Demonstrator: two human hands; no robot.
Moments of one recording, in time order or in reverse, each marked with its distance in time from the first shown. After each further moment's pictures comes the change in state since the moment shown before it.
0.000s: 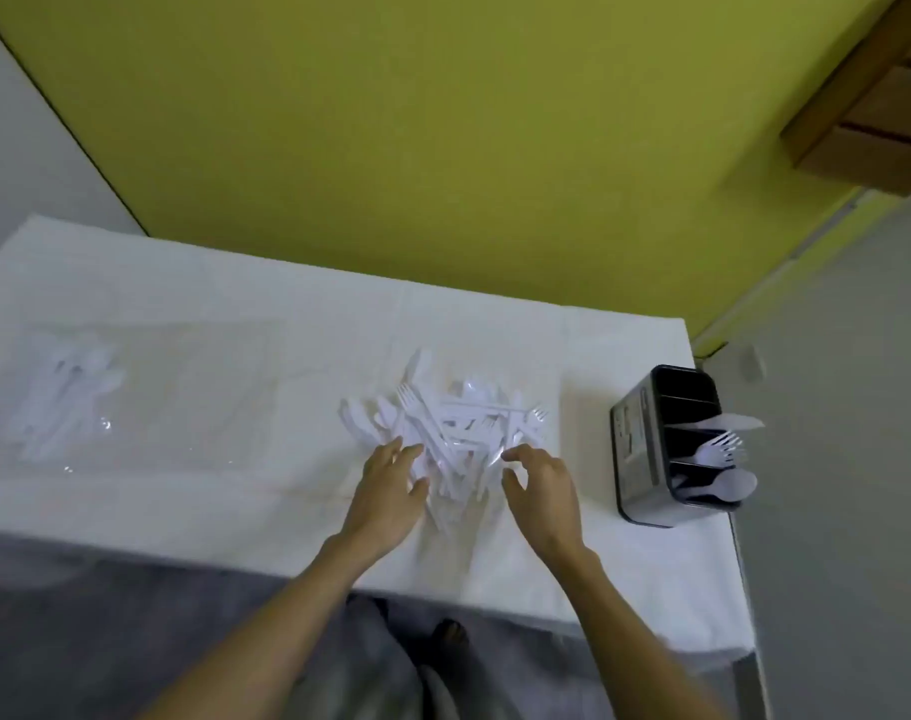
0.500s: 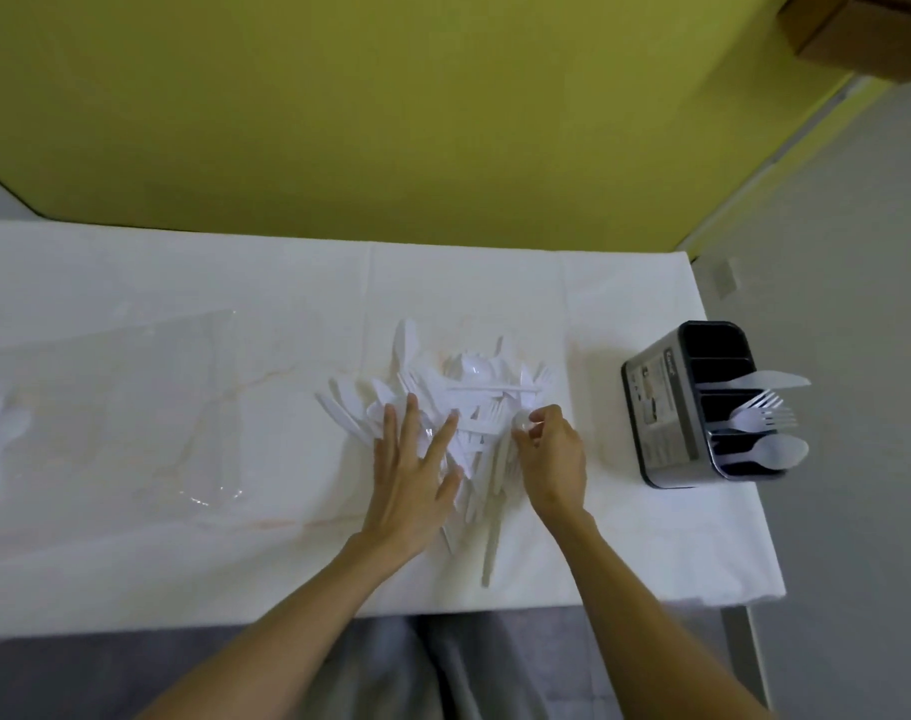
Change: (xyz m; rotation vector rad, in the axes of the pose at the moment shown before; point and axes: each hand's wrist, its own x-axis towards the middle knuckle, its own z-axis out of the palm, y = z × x) left_hand 0.057 -0.026 0.019 0.309 -0.067 0.282; right_hand 0.052 -0.004 0.042 0.094 0.154 0.448
